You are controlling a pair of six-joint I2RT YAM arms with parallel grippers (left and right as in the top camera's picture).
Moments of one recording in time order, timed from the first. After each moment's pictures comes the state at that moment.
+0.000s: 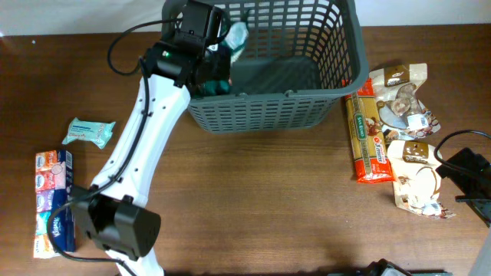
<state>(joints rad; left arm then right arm) -0.35 1.90 1.97 -0.96 -0.14 -0.21 -0.58 1.24 1.42 -1.53 0.15 0.42</state>
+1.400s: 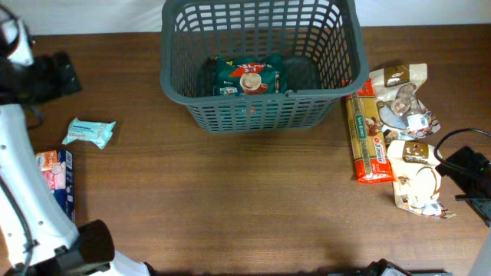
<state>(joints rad) 0.36 1.76 2.32 -1.56 -0.04 -0.01 -0.58 1.24 1.42 -1.51 0.13 0.42</state>
